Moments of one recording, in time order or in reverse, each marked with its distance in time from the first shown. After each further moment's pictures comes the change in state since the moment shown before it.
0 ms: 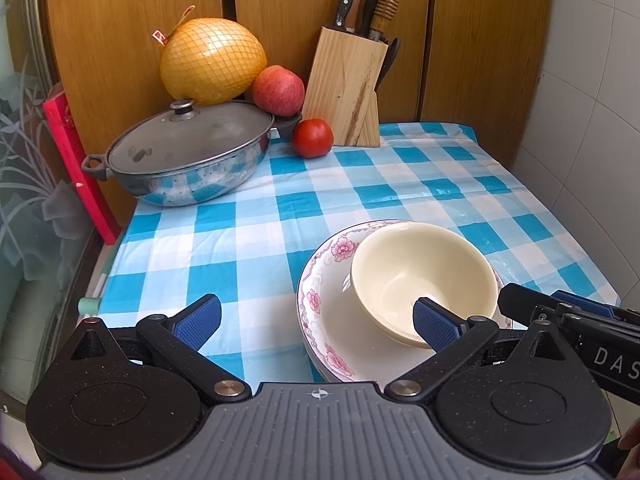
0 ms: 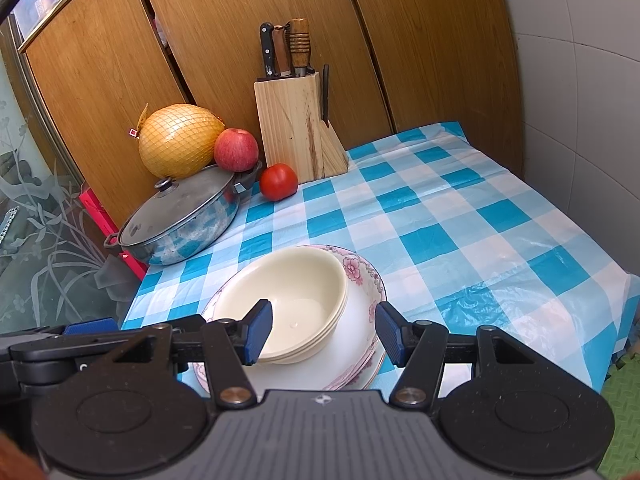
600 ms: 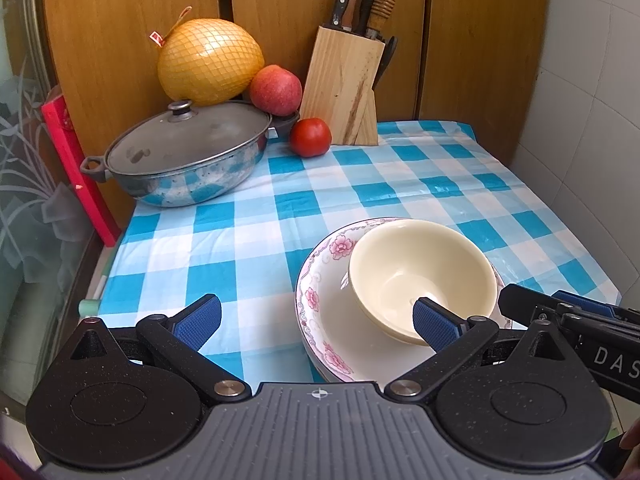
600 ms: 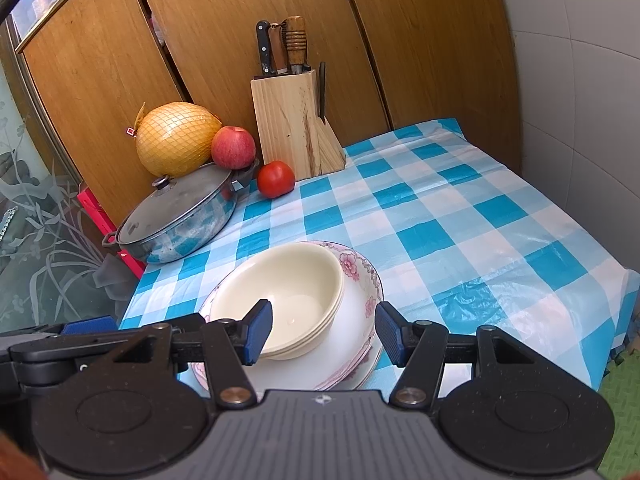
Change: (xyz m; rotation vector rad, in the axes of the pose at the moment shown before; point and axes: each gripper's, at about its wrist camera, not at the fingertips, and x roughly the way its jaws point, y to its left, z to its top) left arm 0.000 -0.002 -0.001 0.007 0.000 0.005; right arm -0.001 -0.003 -0.002 0.003 0.006 -0.002
